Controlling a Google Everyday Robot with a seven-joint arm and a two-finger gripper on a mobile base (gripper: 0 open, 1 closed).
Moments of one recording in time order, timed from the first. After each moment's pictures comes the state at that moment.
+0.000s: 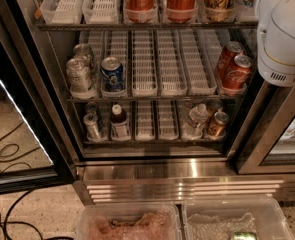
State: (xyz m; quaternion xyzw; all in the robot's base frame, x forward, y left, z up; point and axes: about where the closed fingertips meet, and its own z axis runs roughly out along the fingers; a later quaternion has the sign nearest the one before) arm 0.670 -0.279 1.119 0.04 0.63 -0.14 0.76
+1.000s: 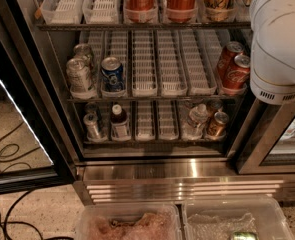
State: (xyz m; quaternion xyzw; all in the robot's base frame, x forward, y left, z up) arm 0.642 -0.279 1.106 0.08 0.62 -0.16 0.76
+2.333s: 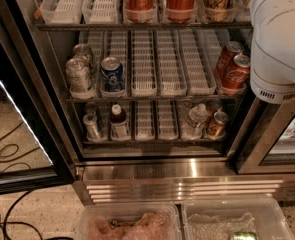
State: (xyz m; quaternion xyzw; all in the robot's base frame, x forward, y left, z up) arm 0.636 -0.275 1.119 0.08 0.61 -0.16 0.77
